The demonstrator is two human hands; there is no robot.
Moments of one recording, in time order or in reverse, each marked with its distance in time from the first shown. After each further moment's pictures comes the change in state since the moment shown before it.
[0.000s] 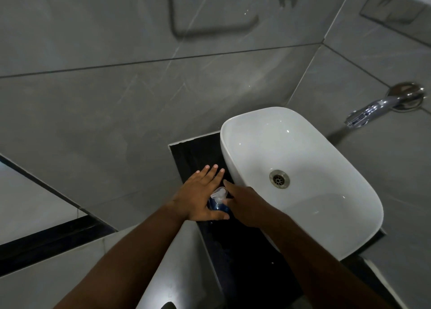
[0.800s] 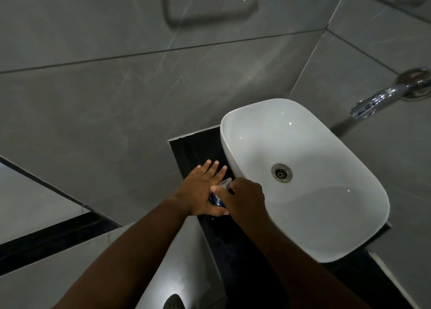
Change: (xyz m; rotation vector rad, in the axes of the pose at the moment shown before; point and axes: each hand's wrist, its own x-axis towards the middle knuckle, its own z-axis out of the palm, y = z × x) left_hand 0.008 -0.001 0.002 0.100 -0.091 -0.016; right_hand 0.004 -0.004 0.027 0.114 0.449 0.168
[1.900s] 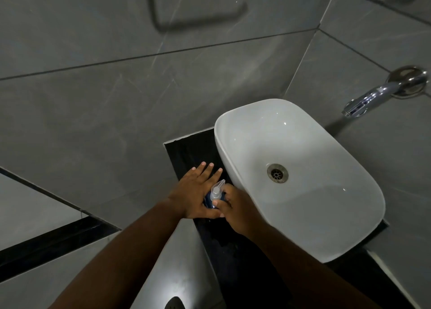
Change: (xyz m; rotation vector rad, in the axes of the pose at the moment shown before) left_hand -0.002 0.001 -0.008 0.030 -0.025 0.018; right_hand 0.003 0.030 0.013 0.247 -0.142 -0.195
